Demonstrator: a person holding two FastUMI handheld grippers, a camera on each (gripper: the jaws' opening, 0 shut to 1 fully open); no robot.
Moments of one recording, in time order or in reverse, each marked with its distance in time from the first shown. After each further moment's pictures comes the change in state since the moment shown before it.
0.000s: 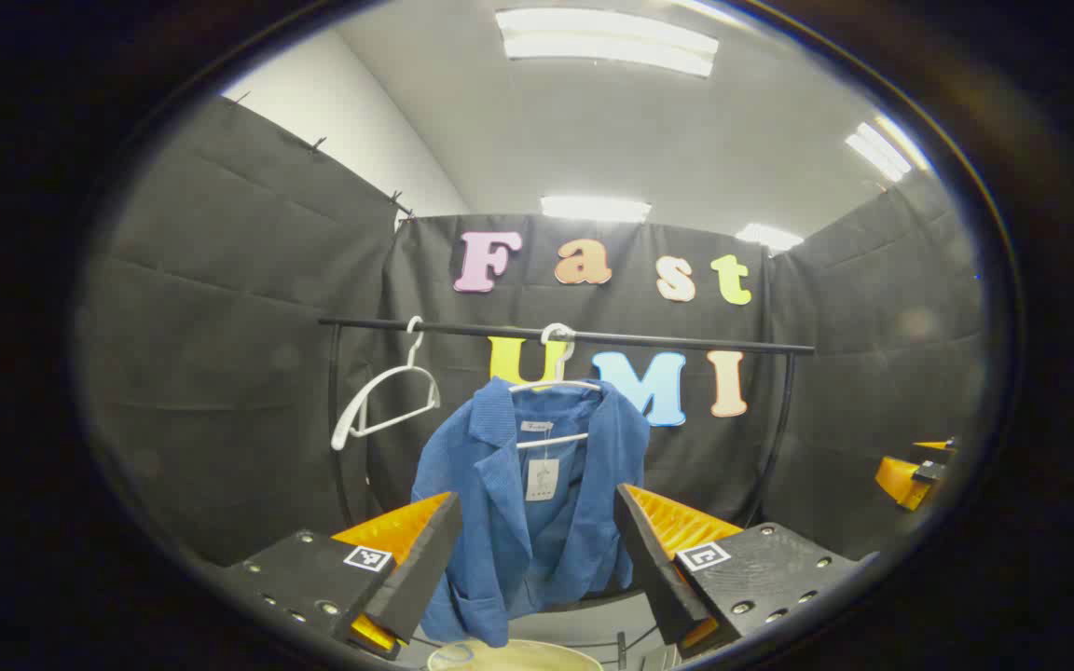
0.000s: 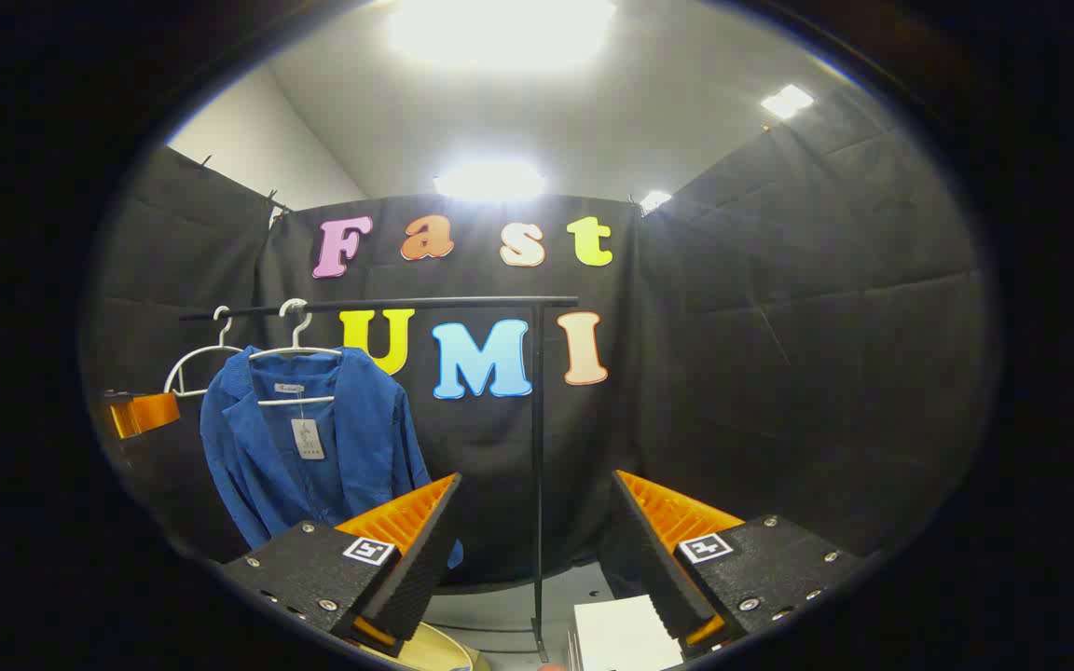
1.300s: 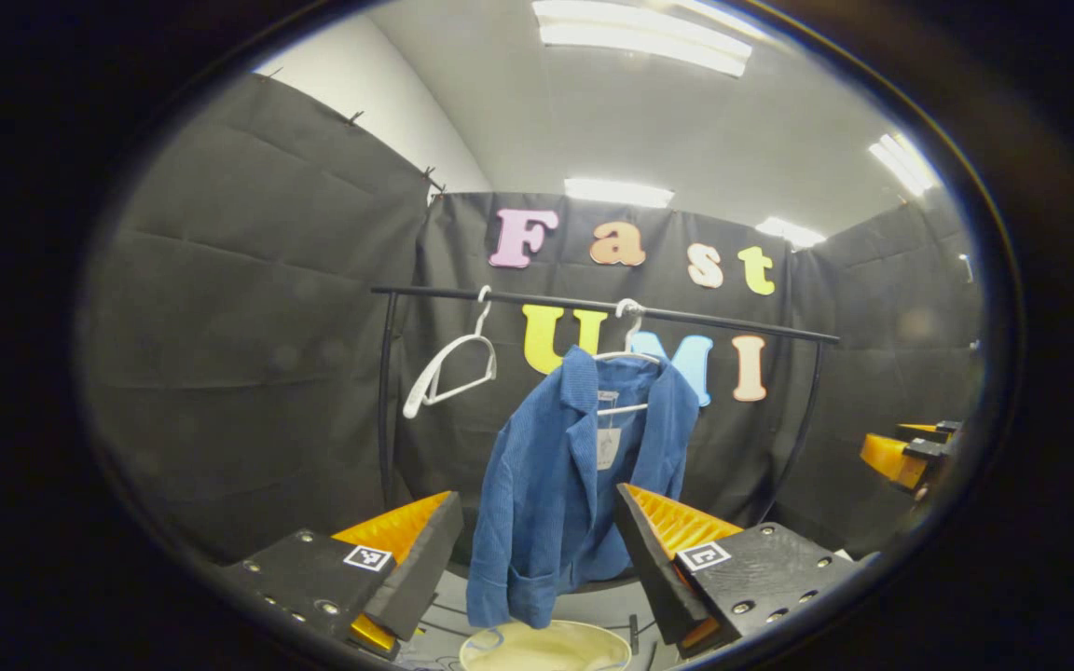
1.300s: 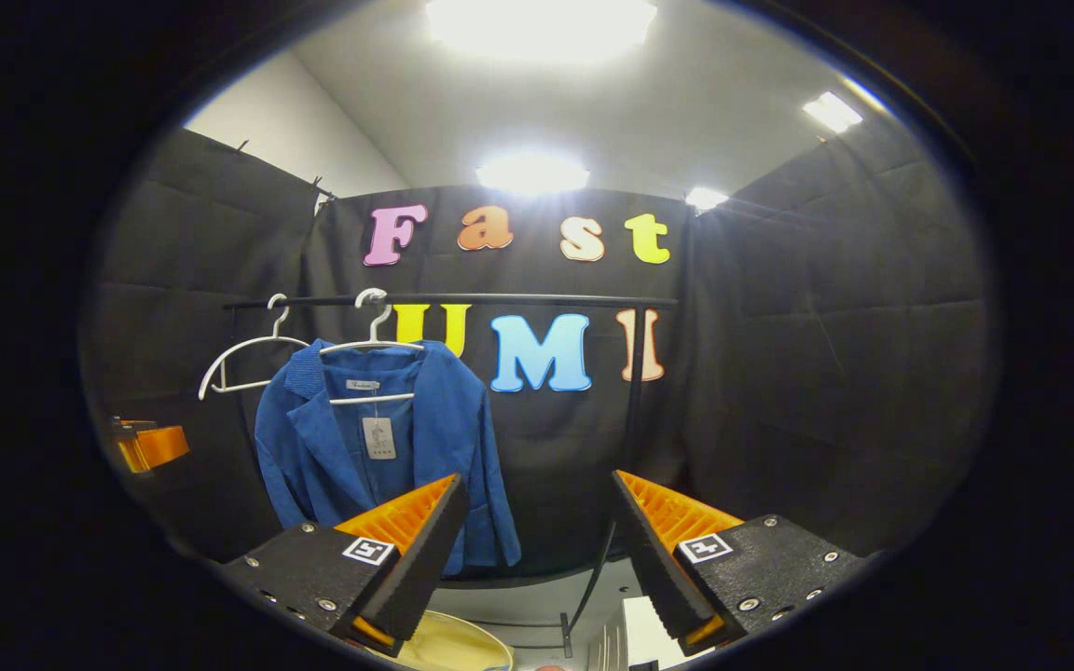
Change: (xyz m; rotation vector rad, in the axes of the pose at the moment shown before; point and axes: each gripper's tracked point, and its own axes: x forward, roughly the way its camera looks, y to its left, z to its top) left arm -0.024 0.103 -0.025 -0.055 0.092 0.018; right arm 0.004 0.125 0.010 -0.039 0.045 0.125
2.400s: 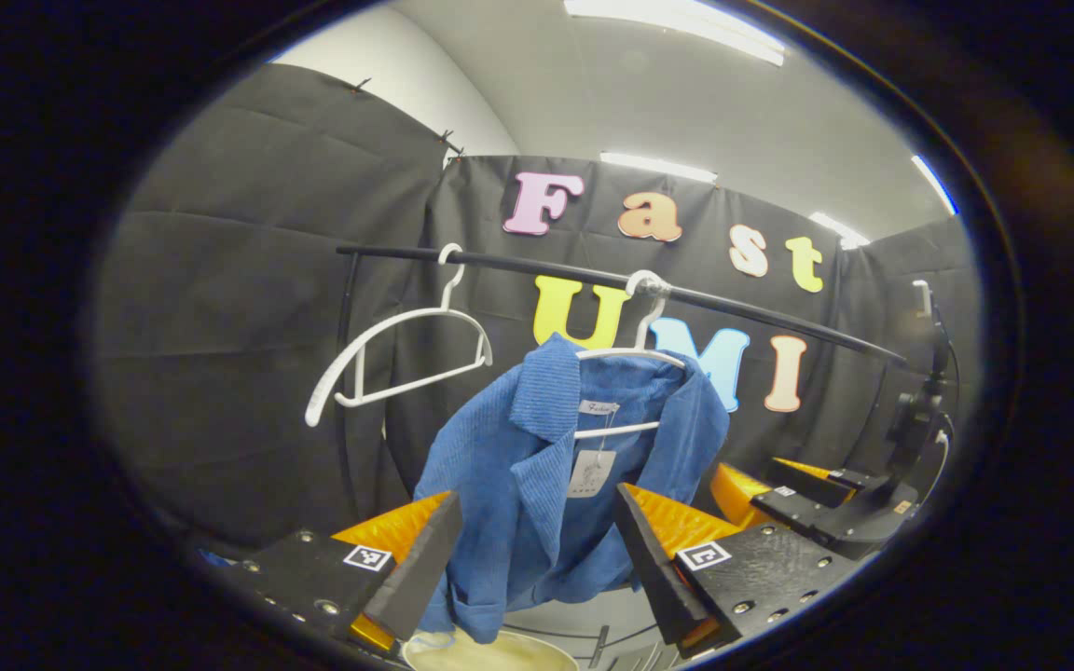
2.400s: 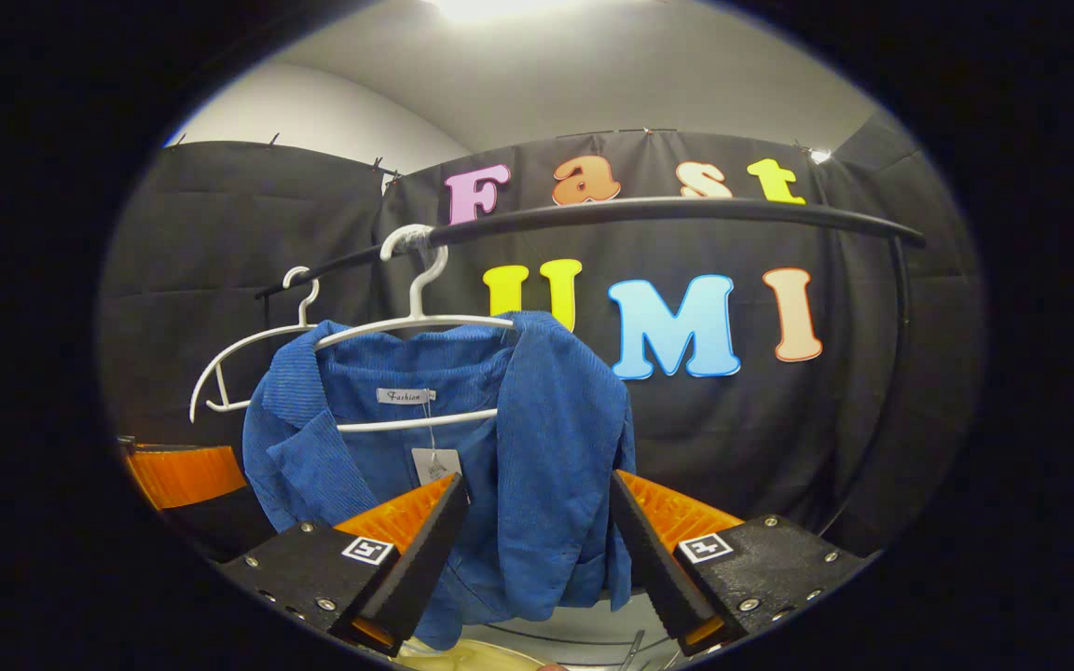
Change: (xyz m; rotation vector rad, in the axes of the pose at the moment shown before) left arm 0.161 -0.067 0.000 -0.079 0.077 0.123; right arm 0.223 0.118 -0.027 0.040 0.086 0.359
